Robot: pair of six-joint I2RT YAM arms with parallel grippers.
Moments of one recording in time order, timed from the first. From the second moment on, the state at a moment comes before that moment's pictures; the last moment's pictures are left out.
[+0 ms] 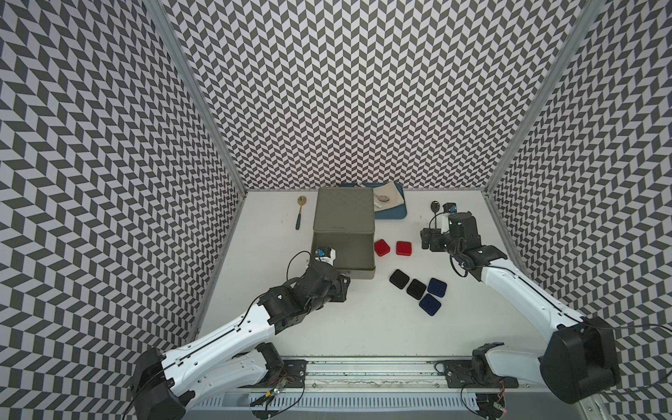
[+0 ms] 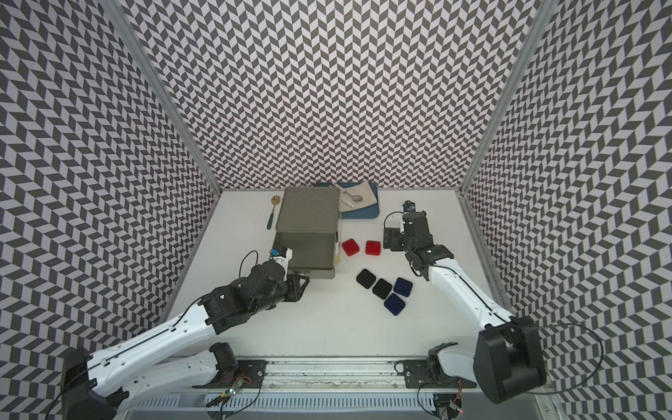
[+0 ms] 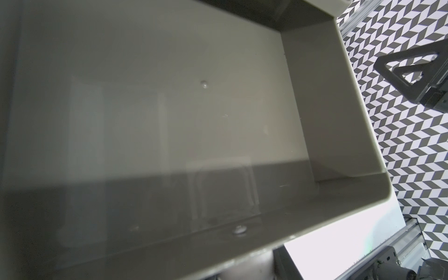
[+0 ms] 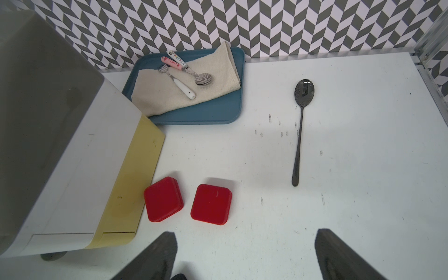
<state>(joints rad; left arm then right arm) -0.90 0.94 0.73 -0.48 -0.19 -0.77 0.29 1.29 0.92 -0.29 0.11 0.22</state>
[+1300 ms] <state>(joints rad) -1.01 0.97 1.12 -0.61 -0.23 -0.72 0.30 1.39 0.96 -0.32 0.06 0.22</state>
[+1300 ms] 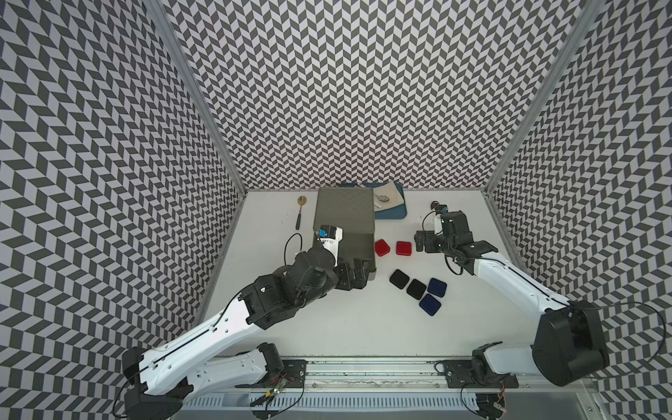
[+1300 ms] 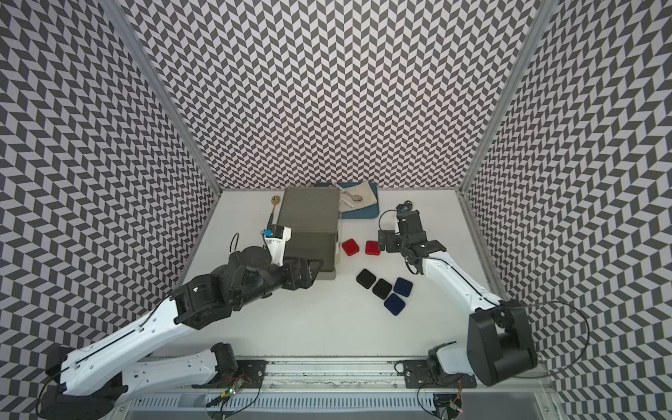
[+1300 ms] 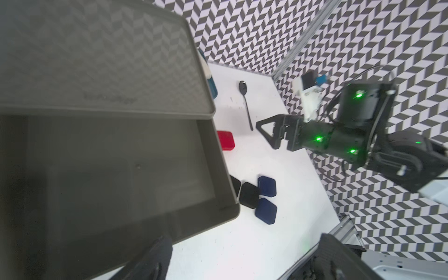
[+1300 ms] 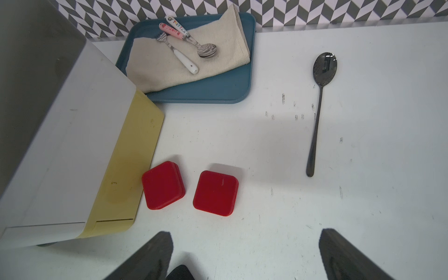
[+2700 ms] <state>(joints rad) -0.11 0.95 1.02 -0.42 0.16 -0.36 0.40 1.94 1.34 -0.54 0.10 0.31</state>
